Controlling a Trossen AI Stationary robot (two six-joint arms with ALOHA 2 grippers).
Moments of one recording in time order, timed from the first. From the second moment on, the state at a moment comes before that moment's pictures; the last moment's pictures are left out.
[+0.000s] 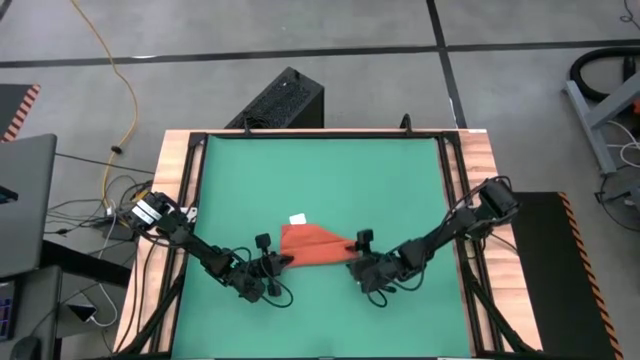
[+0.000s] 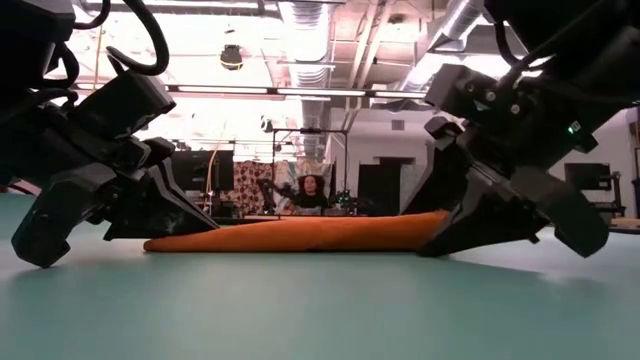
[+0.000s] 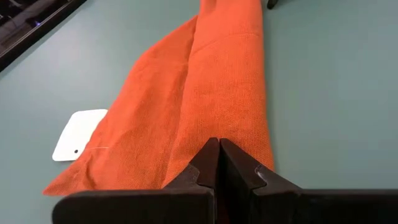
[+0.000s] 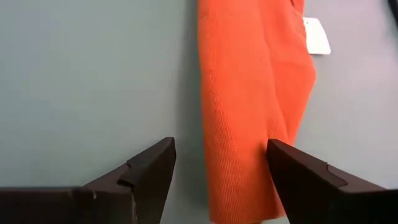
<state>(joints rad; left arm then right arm) -0.59 1.88 0.54 0.44 -0.83 -0.36 0.46 1.79 0.77 0.11 0.63 0.00</state>
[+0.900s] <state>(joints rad) -0.59 1.74 0.61 0.32 -0.73 -0.21 0.47 1.82 1.02 -0.34 0.80 0.04</state>
